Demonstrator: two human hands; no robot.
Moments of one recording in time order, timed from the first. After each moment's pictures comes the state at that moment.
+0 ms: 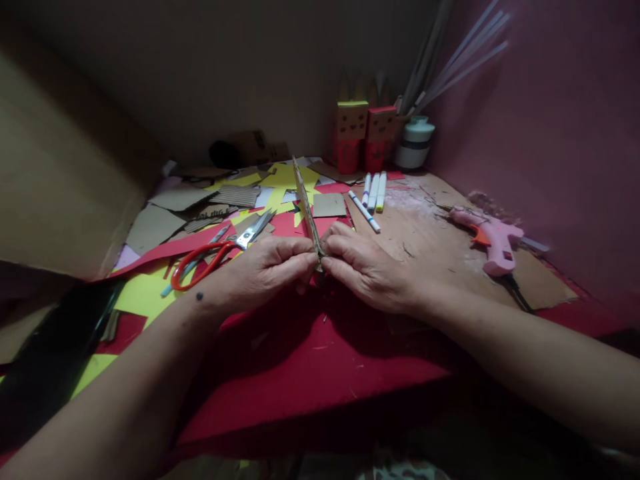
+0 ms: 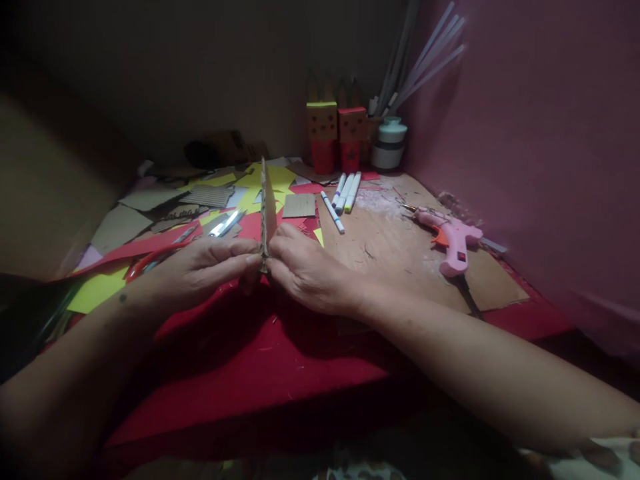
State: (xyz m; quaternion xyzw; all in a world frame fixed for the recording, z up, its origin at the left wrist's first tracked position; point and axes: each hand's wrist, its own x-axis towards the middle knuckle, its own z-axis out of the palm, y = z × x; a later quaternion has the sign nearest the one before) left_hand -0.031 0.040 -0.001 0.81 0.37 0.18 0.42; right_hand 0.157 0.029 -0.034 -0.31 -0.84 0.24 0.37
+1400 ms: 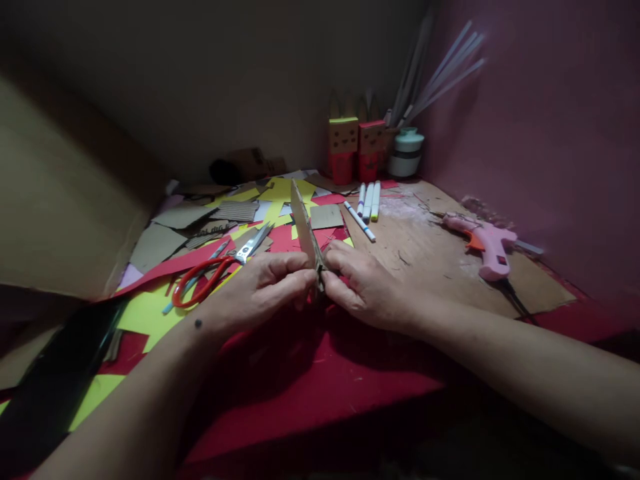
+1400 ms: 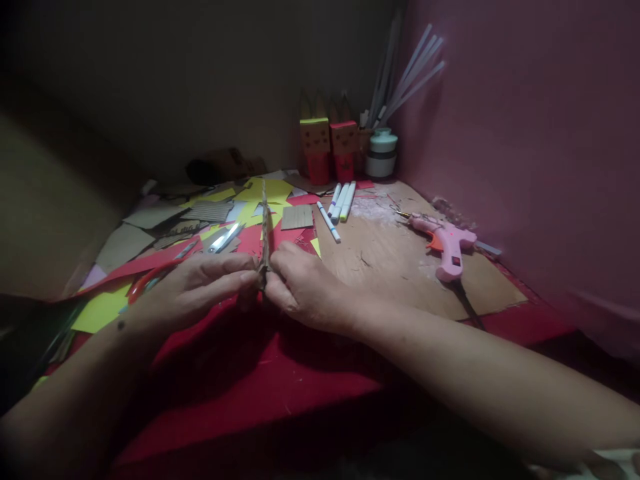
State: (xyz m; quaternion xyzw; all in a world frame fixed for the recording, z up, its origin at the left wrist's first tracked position) left_hand -0.031 0.032 0.003 0.83 0.36 0.18 0.39; right_hand 0.153 0.022 -0.040 -0.34 -0.83 0.22 0.40
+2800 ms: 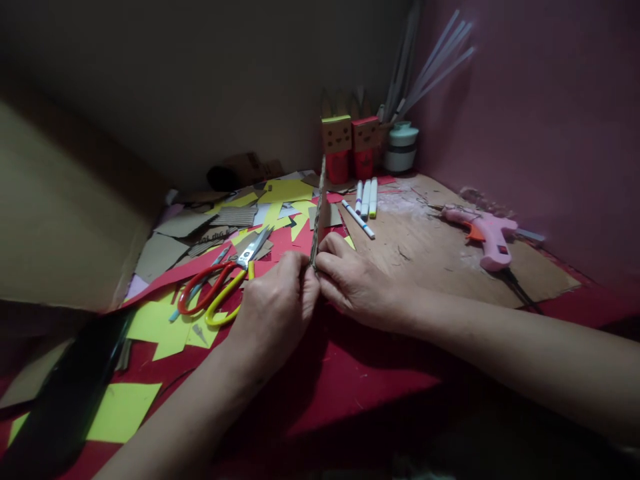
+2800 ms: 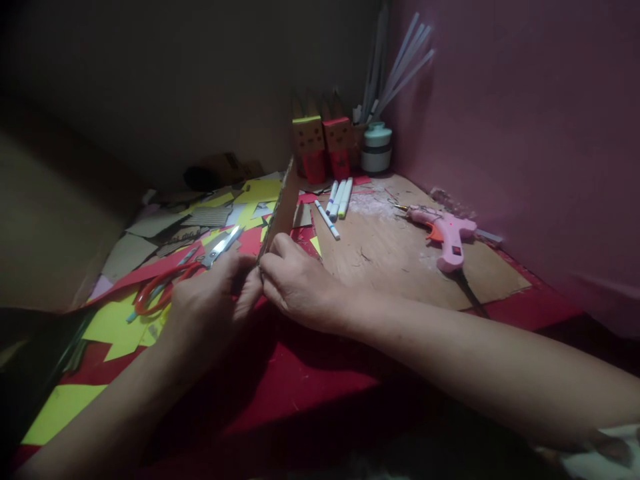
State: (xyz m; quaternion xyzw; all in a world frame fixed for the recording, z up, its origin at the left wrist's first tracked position) left_hand -0.009 0.008 -0.023 0.84 0.45 0.27 -0.15; right_hand 0.145 0.024 -0.048 -0.34 -0.83 0.16 0.40
